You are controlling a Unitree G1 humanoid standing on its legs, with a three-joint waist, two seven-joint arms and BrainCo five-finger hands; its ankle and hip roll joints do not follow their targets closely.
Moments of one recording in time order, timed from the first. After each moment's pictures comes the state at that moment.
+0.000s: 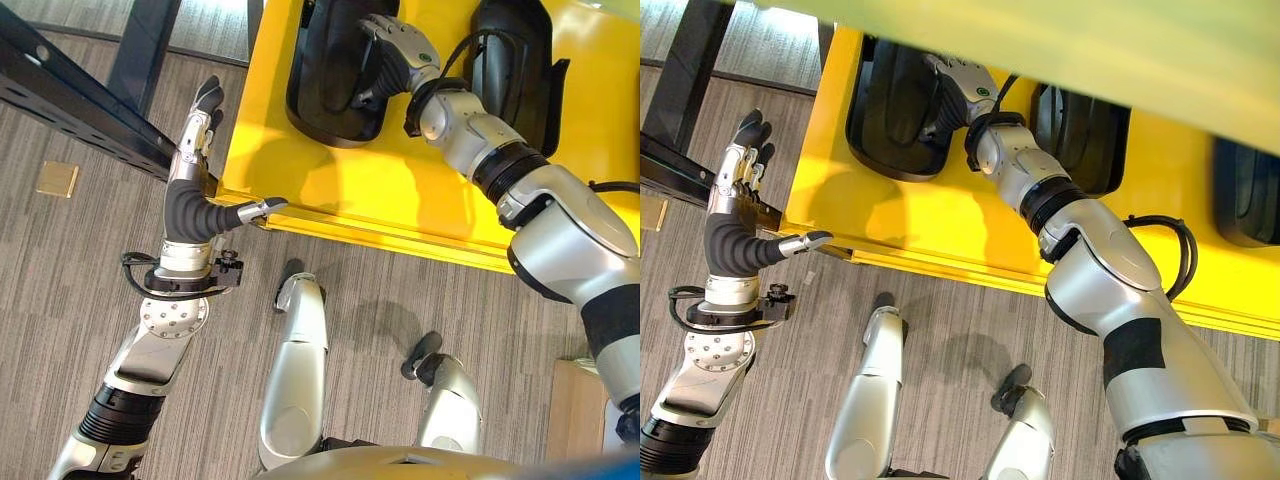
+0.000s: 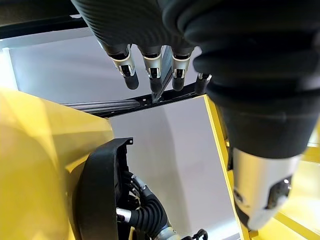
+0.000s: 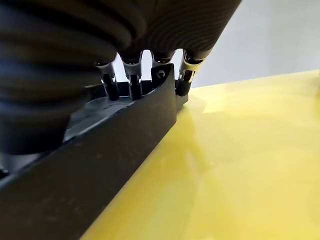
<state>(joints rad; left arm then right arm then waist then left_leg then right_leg) -0.07 0.63 -0.07 -0.33 -0.07 -0.42 0.35 -1.51 -0.35 0.95 1.08 -0.22 -0.07 -0.25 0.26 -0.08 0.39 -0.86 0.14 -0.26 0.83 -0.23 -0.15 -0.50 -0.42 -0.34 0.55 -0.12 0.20</state>
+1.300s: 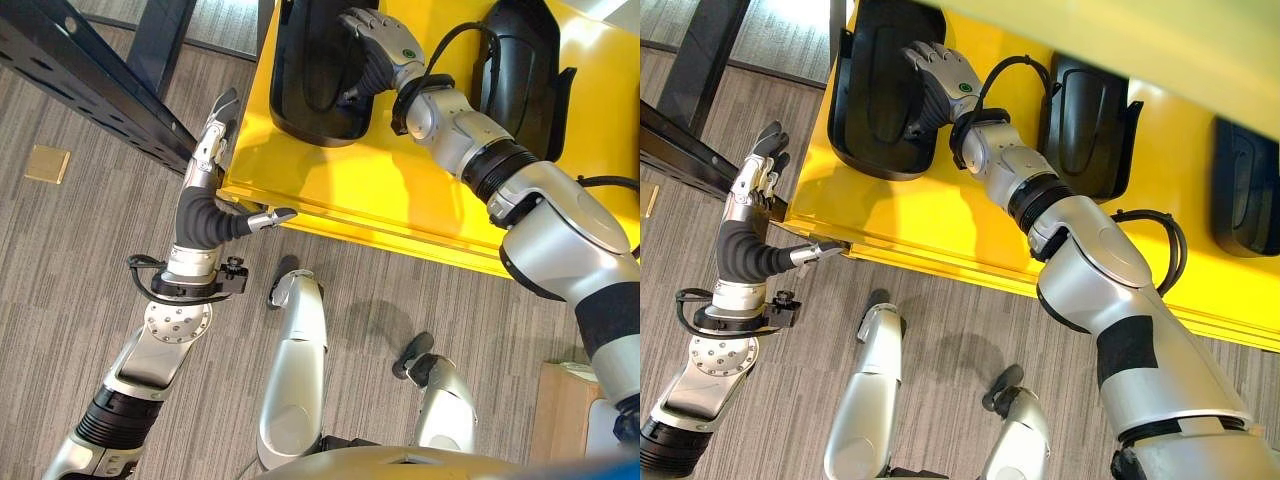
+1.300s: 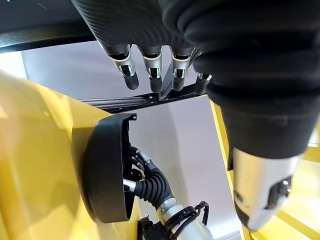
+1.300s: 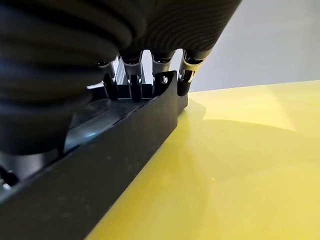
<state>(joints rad) -0.06 0.66 -0.10 -0.33 -0.05 -0.43 0.35 -1.53 -0.32 0.95 1.08 -0.24 -0.06 -0.28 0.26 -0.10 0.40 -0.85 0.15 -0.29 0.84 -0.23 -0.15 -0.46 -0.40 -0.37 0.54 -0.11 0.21</state>
